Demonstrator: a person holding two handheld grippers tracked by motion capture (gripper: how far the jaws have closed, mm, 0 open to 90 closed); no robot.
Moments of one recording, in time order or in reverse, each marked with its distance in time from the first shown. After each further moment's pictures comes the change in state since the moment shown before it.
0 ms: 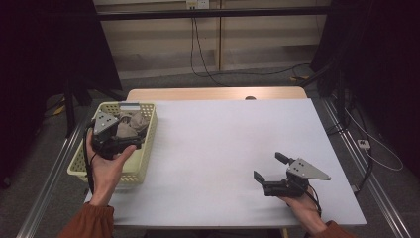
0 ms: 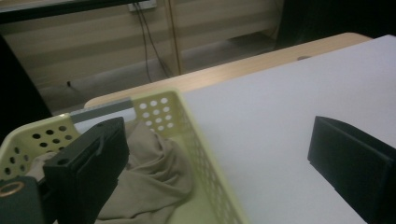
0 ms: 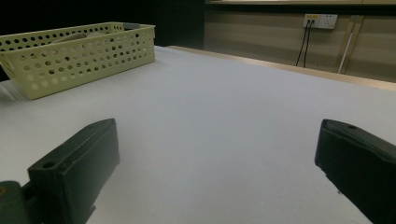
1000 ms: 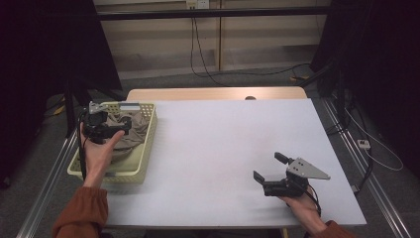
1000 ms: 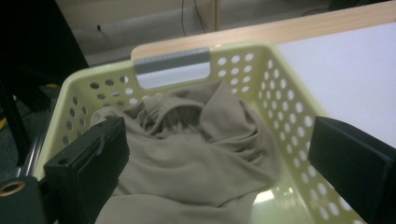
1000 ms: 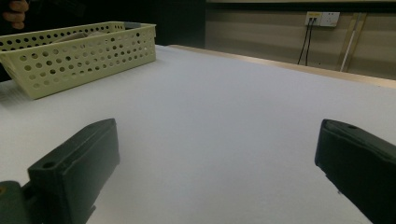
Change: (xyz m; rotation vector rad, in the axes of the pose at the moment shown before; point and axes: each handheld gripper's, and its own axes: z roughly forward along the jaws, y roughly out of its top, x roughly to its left) left arm 0.070 -0.012 0.047 0.214 0.117 -0.095; right arm -0.001 0.000 0.001 0.005 0.006 0.007
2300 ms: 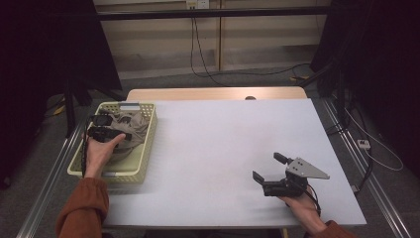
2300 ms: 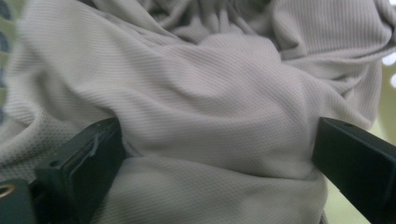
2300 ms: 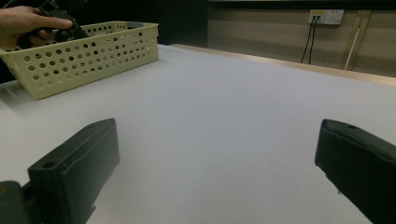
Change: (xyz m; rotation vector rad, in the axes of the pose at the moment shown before) left arm 0.033 -0.023 0.065 0.422 -0.052 -0.098; right arm 0.000 0.000 0.001 0.003 0.012 0.007
